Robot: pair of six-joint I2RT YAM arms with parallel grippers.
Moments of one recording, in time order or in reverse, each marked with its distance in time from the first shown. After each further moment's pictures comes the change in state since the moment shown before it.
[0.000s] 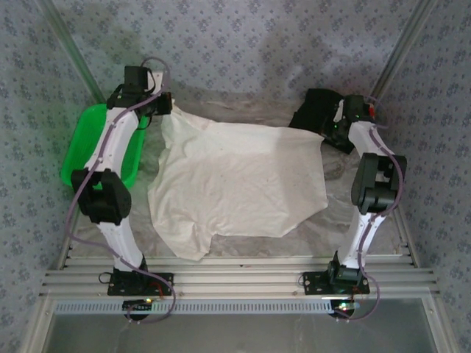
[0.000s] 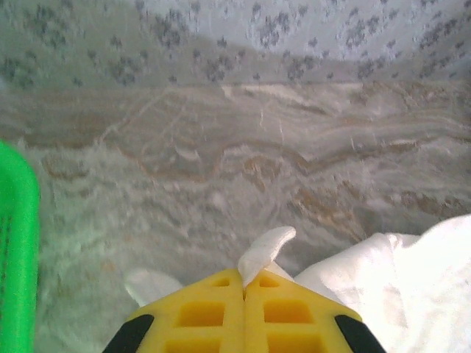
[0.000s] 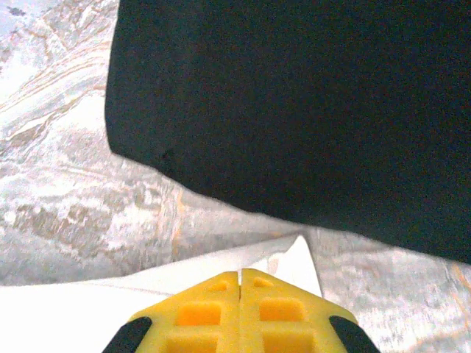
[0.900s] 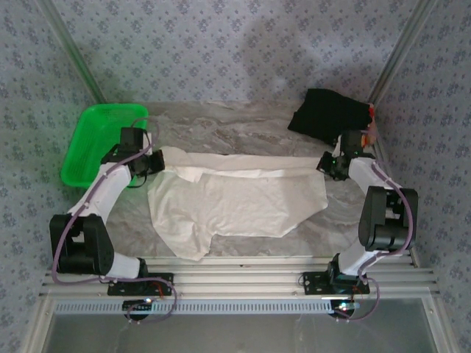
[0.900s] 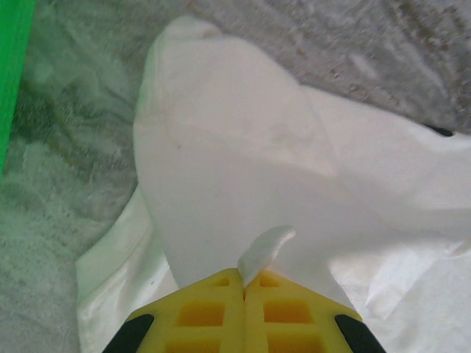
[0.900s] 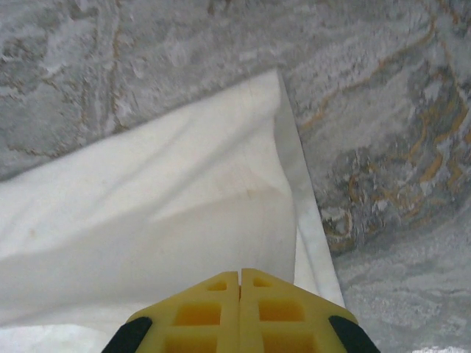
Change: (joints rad) left arm 0.032 -0.447 -0.814 0.138 -0.053 -0.185; right arm 0.024 -0.373 -0.579 0.105 0.028 0.060
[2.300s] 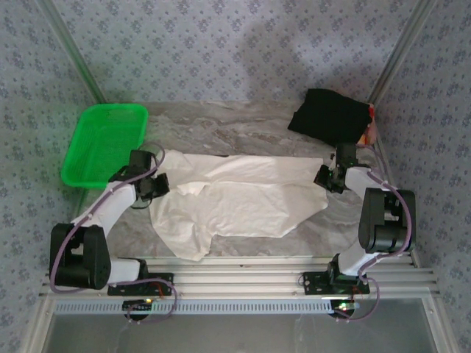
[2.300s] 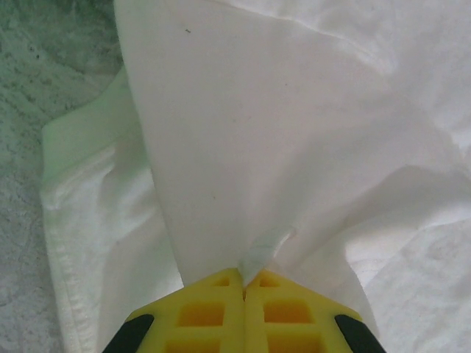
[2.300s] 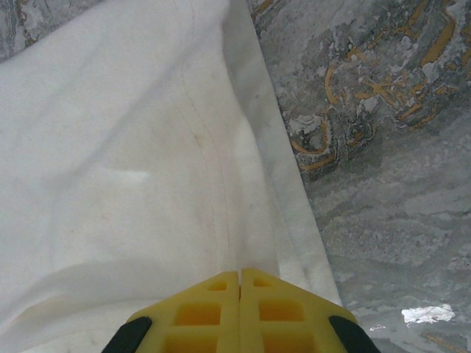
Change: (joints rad) left arm -0.055 -0.094 -0.256 0.044 -0.025 -0.102; right arm 0.015 -0.017 -0.129 0.030 0.026 0.027
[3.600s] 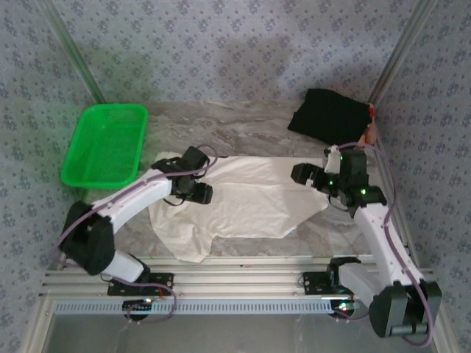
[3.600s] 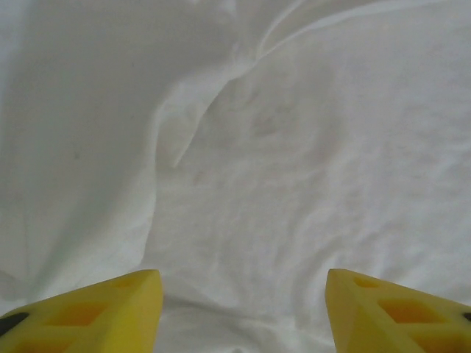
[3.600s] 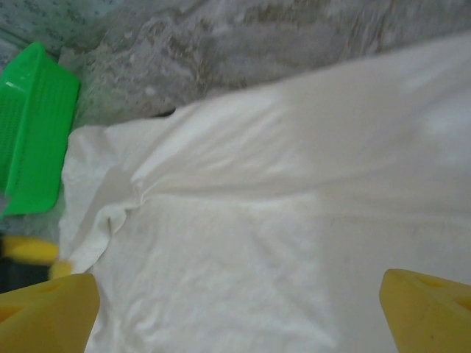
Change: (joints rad) left arm -0.492 0.198 0.293 -0.296 -0.158 0.047; right arm 0.159 -0.637 -0.096 -0.150 -0.287 0.060
